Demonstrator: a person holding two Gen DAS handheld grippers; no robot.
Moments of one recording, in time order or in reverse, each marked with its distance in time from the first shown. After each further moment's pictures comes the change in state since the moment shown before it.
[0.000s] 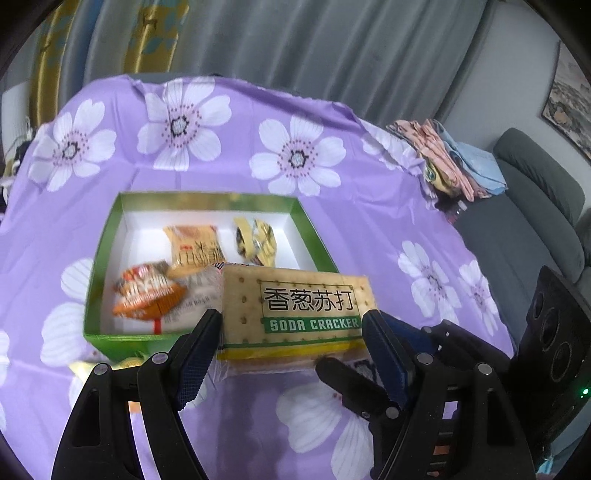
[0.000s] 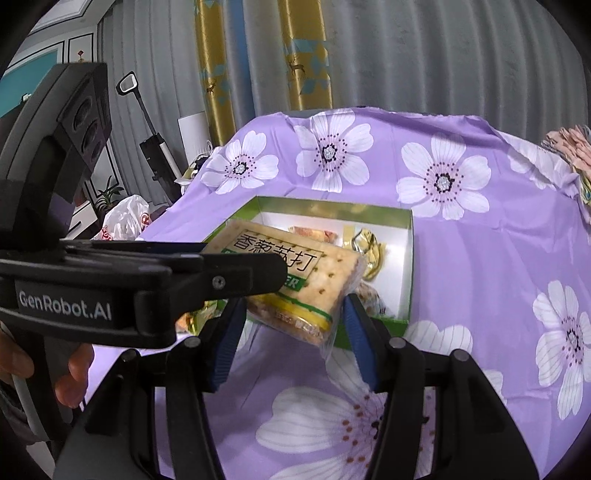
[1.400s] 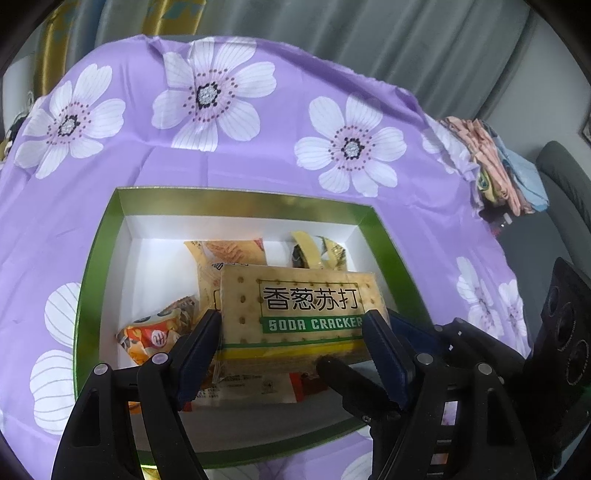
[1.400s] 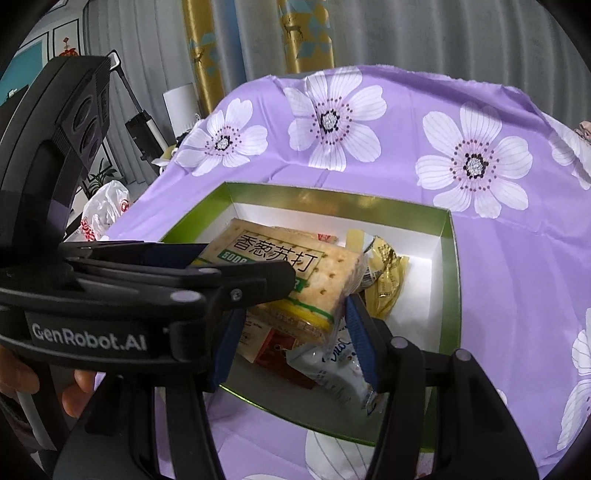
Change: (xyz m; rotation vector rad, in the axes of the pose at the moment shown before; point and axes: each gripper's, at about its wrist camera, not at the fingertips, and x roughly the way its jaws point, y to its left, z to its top) left arm 0.091 0.065 0.041 -0.080 0.092 0.064; right arm 0.110 -0.027 0.035 0.001 0.144 0.017
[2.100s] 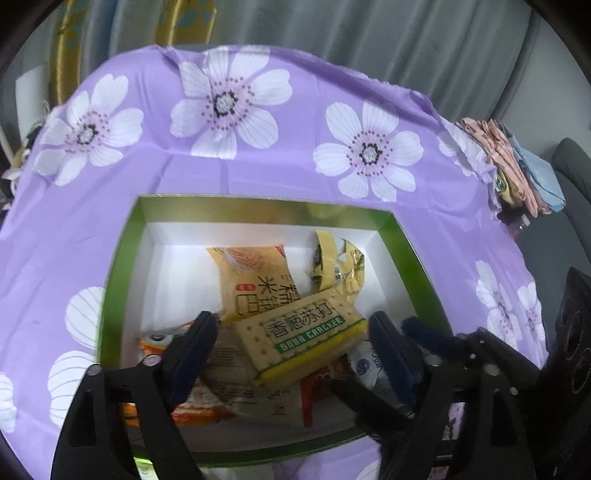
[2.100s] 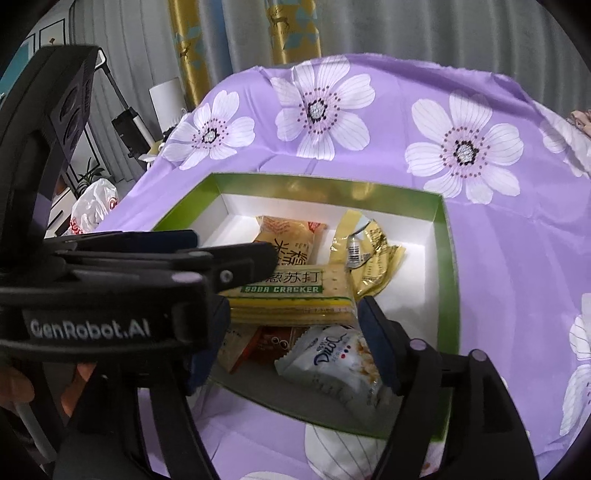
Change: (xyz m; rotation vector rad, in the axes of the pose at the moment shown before) left arm -0.012 0.000 0.001 0.009 -0.041 0.090; right arm -0.006 0.001 -0.004 0.033 0.005 -0.043
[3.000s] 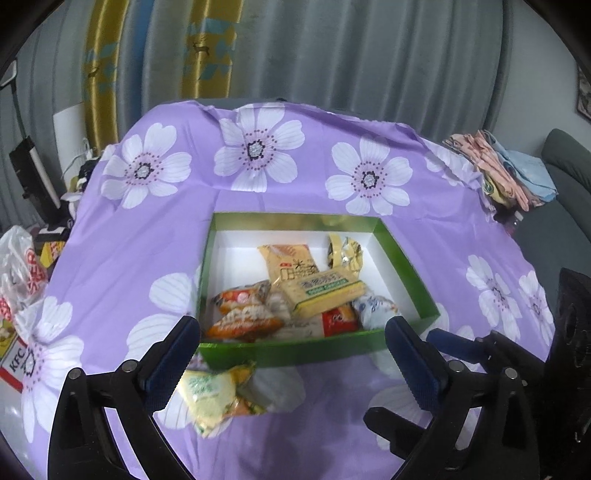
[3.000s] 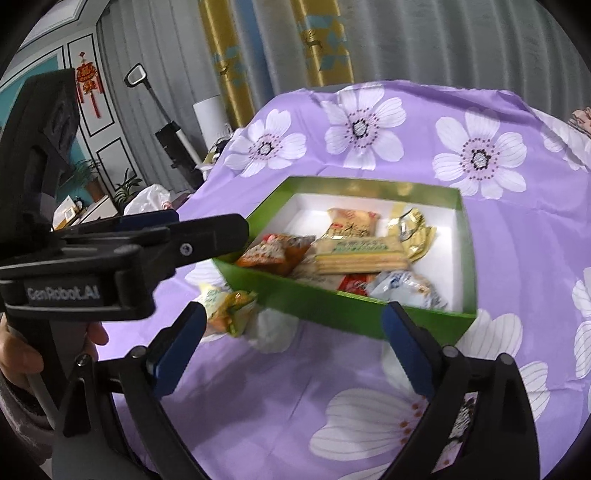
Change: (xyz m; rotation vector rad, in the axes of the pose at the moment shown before) left arm -0.111 0.000 -0.059 0.053 -0.138 0.099; right arm -0.075 0.058 -0.046 -0.010 -0.034 0.137
